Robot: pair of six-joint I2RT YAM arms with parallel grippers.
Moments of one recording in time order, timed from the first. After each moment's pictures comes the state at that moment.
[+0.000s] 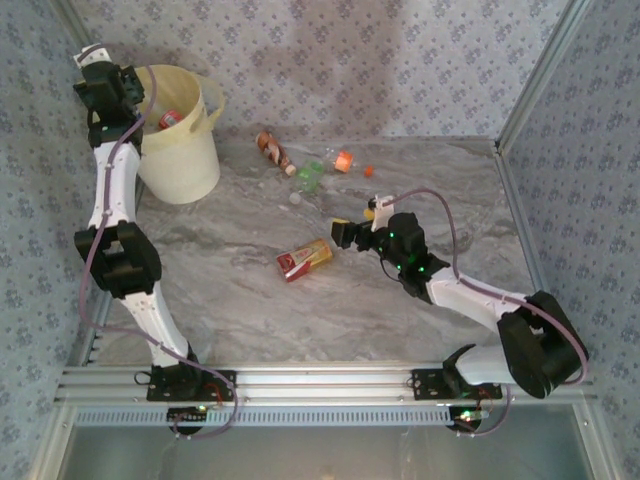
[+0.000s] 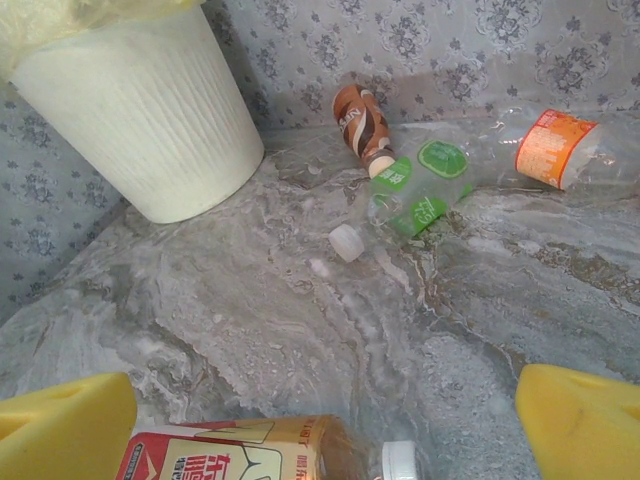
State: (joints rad) left arm 0.18 1.99 2.08 -0.19 -0.31 -0.09; right arm 0.58 1.31 0.63 0.45 -0.07 0.34
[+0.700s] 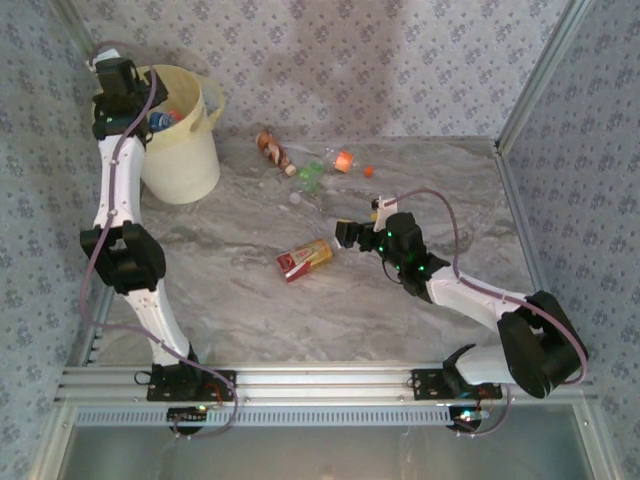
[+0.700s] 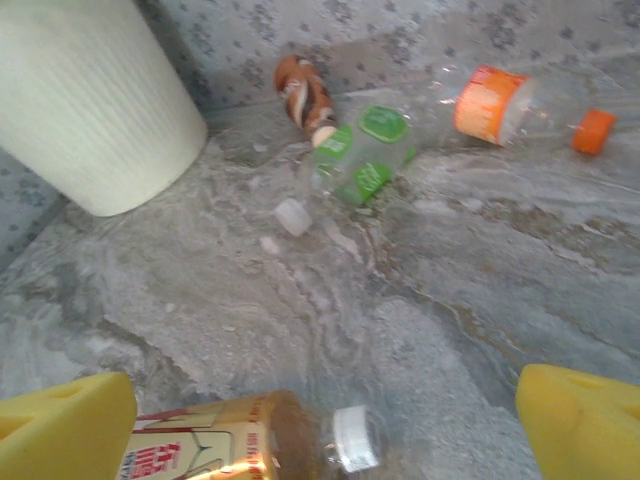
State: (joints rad) left arm 0.13 2.01 2.18 -0.49 -0.21 -0.30; right arm 0.57 1.32 0.63 0.35 0.03 0.41
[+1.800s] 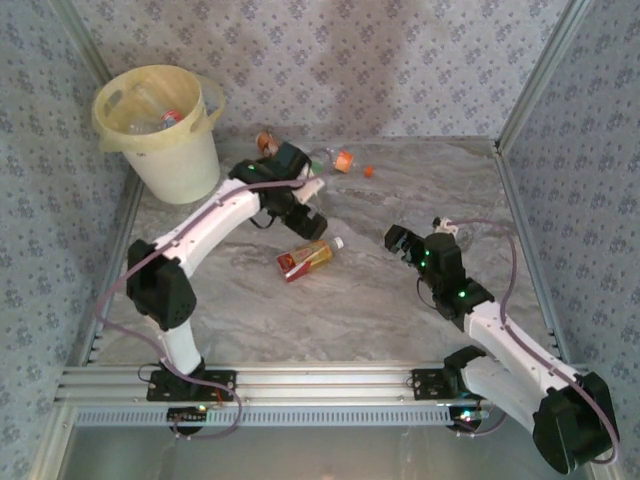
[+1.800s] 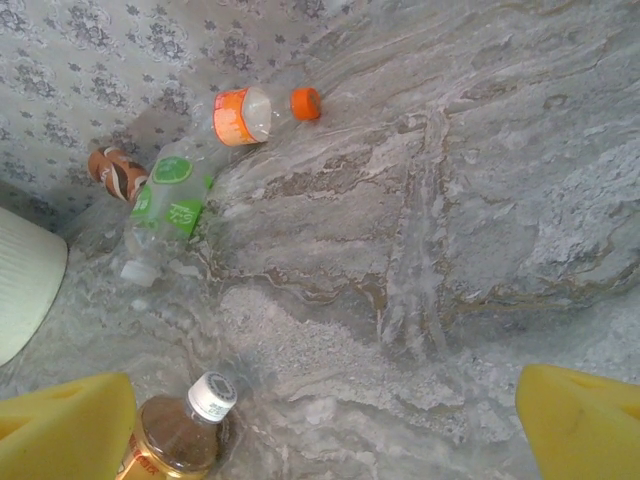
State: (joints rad) left arm -0.65 1.81 1.71 -1.09 0.10 0.10; right arm 0.42 0.88 0.47 -0.05 0.20 0.74
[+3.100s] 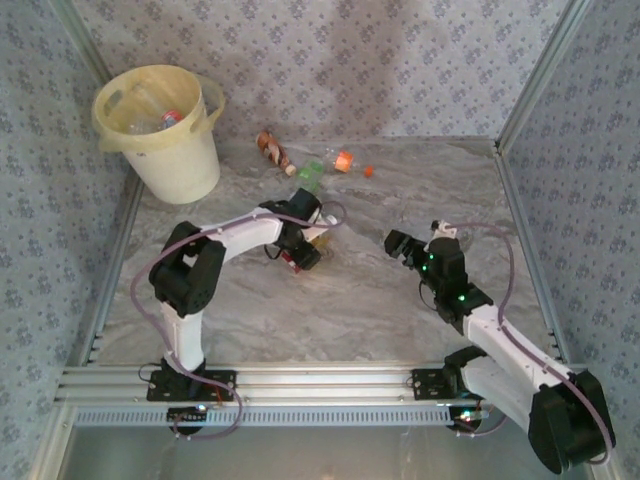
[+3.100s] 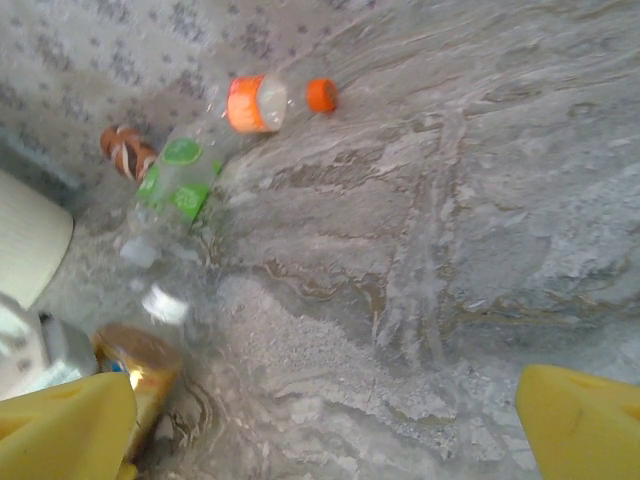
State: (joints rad) left arm -0.65 1.93 1.35 -0.67 0.01 0.20; right arm 0.37 0.91 0.40 0.10 0.09 0.63
